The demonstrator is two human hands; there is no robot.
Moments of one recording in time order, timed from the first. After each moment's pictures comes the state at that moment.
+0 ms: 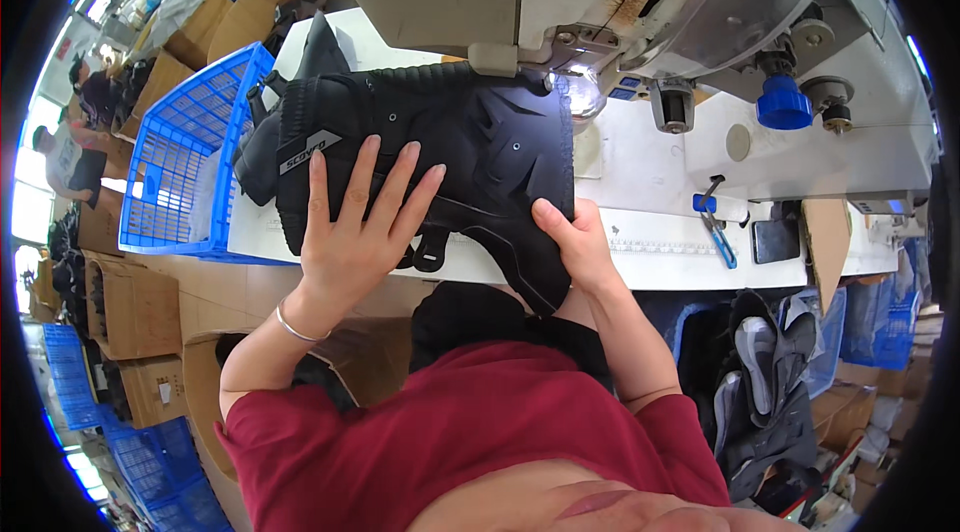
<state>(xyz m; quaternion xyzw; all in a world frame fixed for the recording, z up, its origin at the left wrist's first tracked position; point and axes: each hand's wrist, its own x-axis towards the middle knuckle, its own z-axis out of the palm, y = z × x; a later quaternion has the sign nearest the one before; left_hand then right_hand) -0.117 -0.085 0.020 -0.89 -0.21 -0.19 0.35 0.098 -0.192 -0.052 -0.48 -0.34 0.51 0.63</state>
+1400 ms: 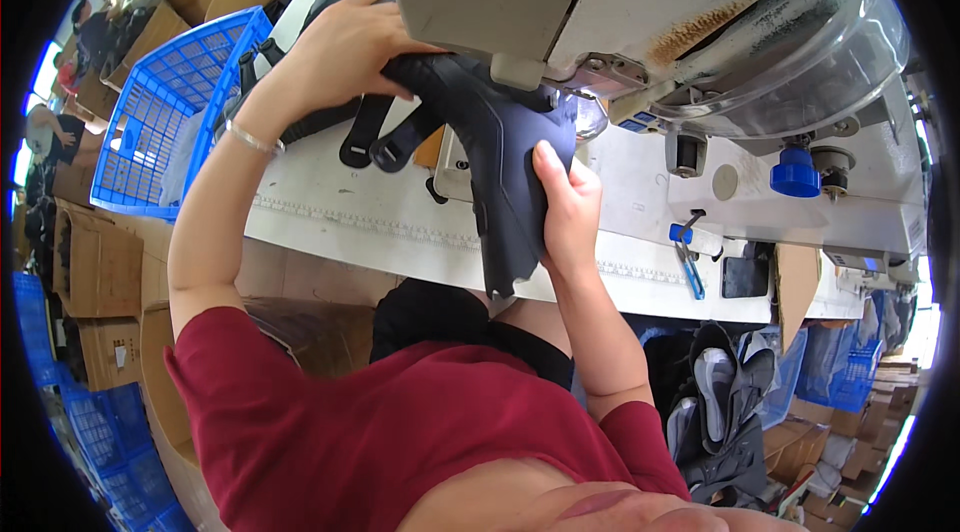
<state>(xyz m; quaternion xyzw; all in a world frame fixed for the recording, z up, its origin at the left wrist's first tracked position) -0.072 0.036 0.080 -0.98 -0.14 -0.12 0.10 0.095 -0.149 -0.016 -0.46 -0.25 0.46 0.72</state>
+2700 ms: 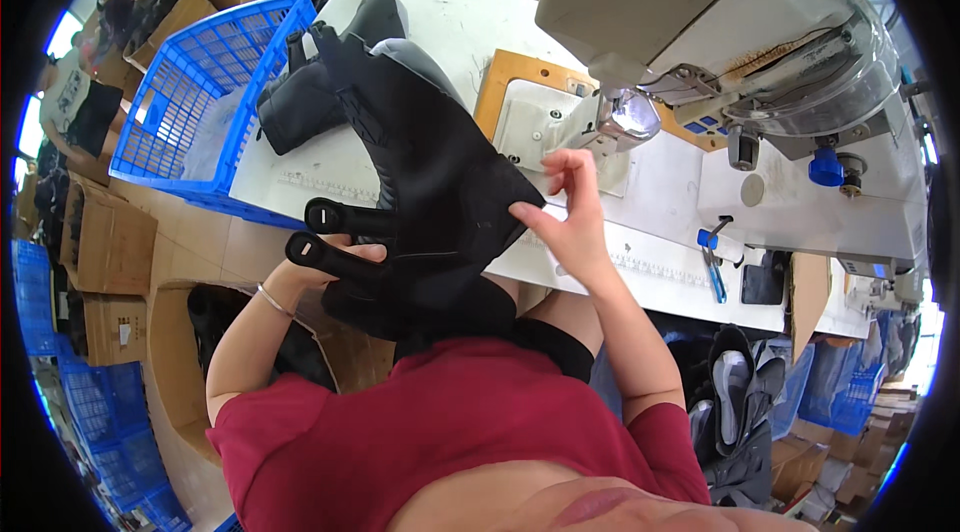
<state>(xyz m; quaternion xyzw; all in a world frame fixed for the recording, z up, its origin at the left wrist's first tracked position) -0.243 -0.066 -0.060 -0.55 -0.37 -0.09 -0.75 0.069 -0.152 -0.037 -0.54 -0.55 0.24 0.58</state>
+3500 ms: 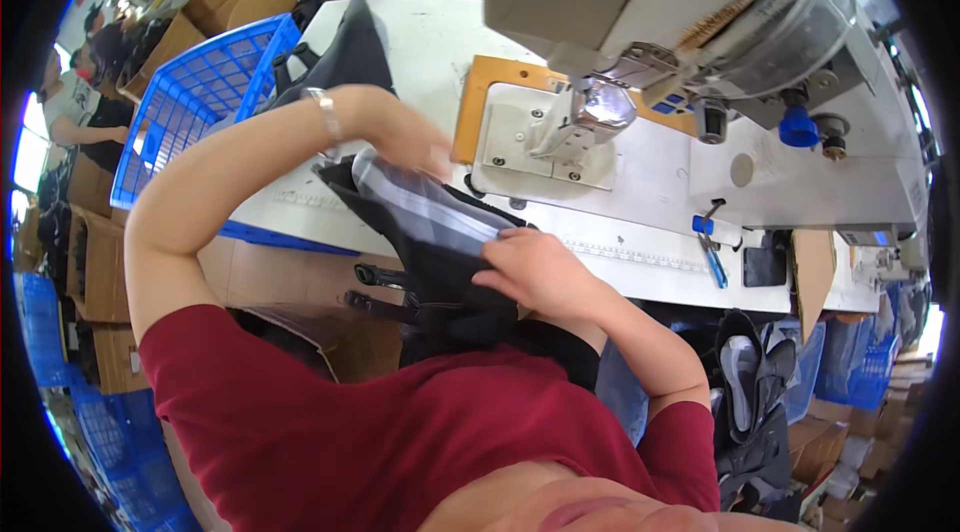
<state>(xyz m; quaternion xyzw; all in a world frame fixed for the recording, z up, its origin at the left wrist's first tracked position) -0.077 0.031 0.041 -0.86 -0.16 0.42 -0.24 0.059 -0.184 -0.036 -0.46 -0.82 0.20 0.27</state>
